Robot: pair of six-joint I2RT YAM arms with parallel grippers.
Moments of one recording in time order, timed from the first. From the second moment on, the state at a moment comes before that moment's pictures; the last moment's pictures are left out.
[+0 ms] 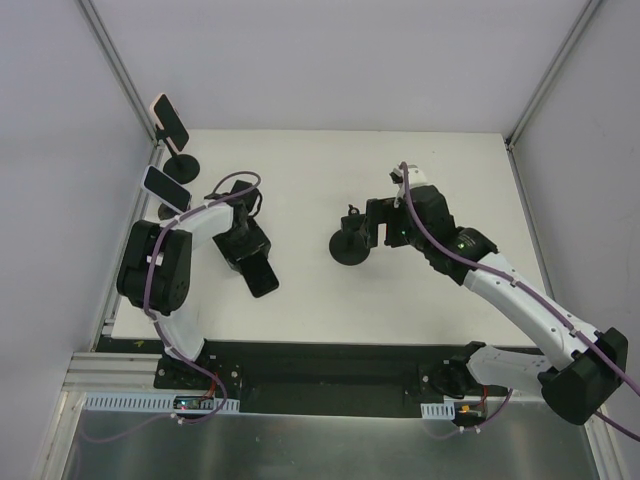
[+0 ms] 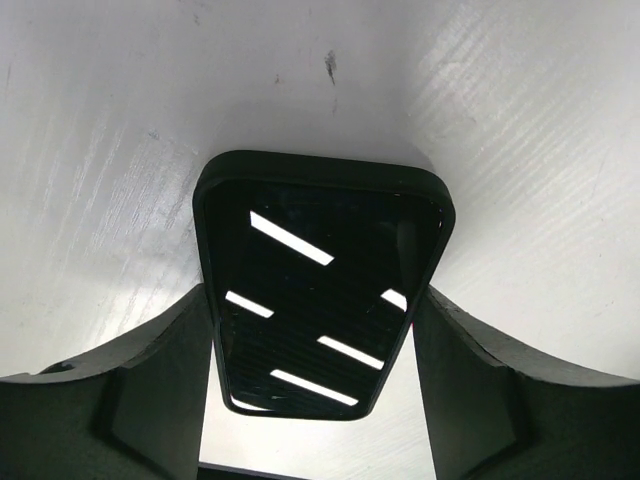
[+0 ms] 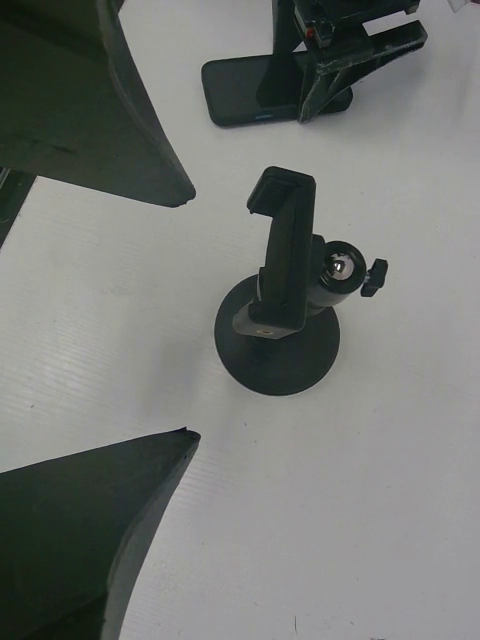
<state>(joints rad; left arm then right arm) -0.27 1.77 1.10 -0.78 -0.06 -0.92 0.67 1.14 1.03 -0.47 0.15 0.34</state>
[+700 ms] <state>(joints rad) -0.26 1.07 0.93 -0.47 0.22 -0.67 0.85 1.15 1.06 -0.41 0.01 0.22</state>
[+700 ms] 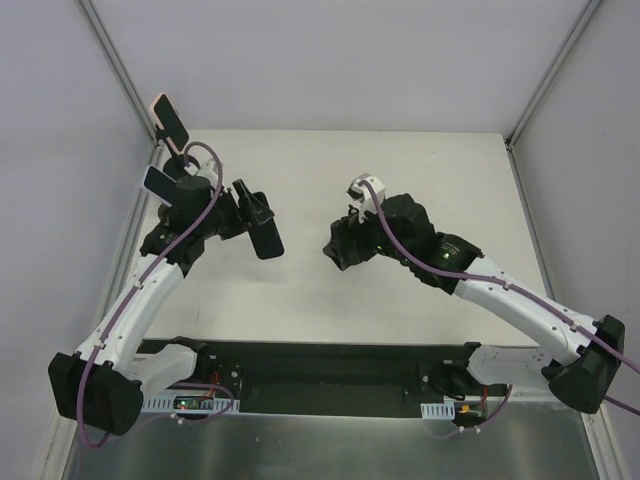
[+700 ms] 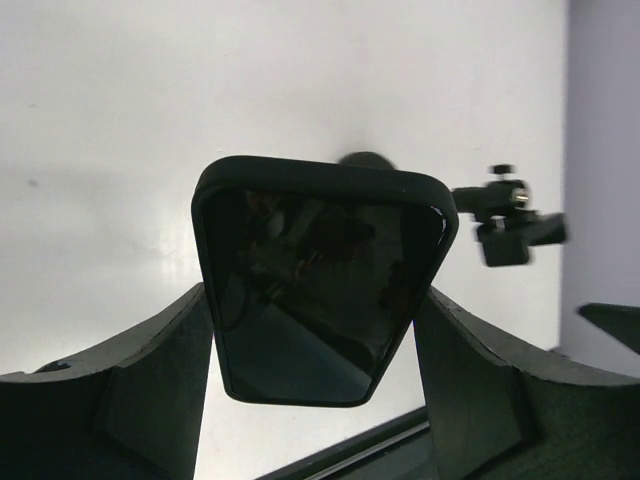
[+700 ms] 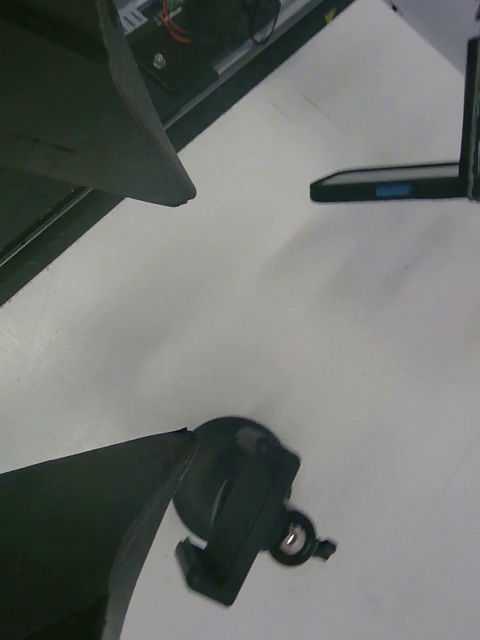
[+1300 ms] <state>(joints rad) -0.42 1.00 0.90 -0.27 0.31 -0.82 0.93 1.37 1.16 -0.27 -0.03 0.41</state>
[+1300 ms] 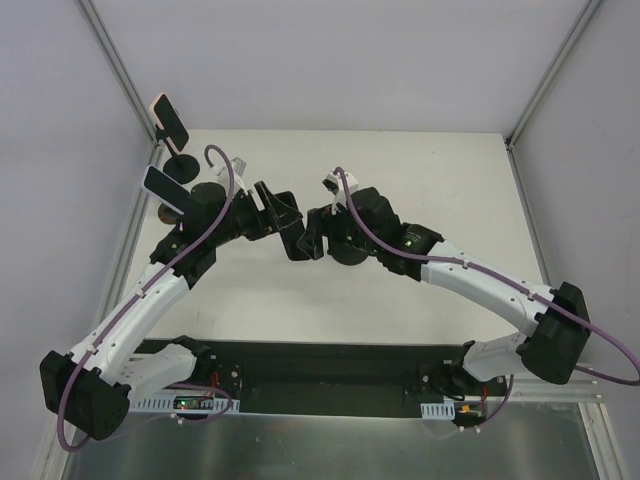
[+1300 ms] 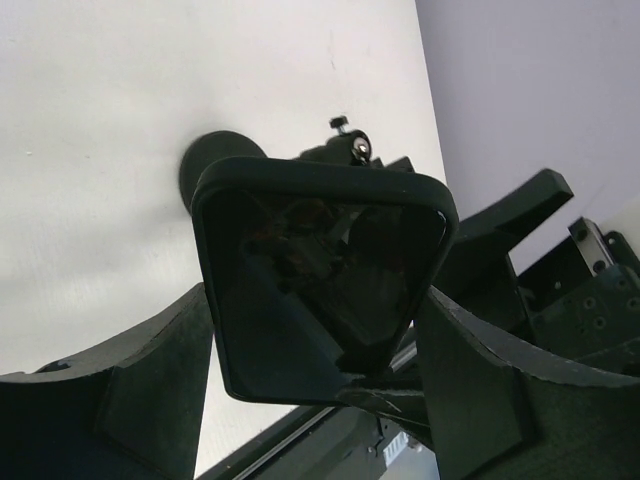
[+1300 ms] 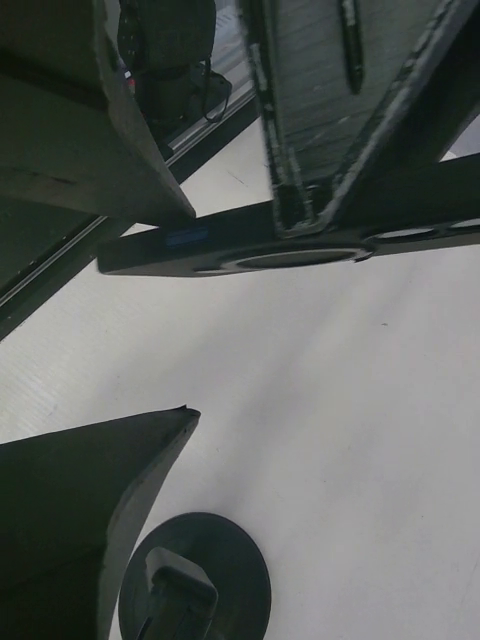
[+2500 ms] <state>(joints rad) -0.47 1.22 0.99 0.33 1.05 -0.84 0.59 1.06 0.86 -0.05 -0.74 0.45</state>
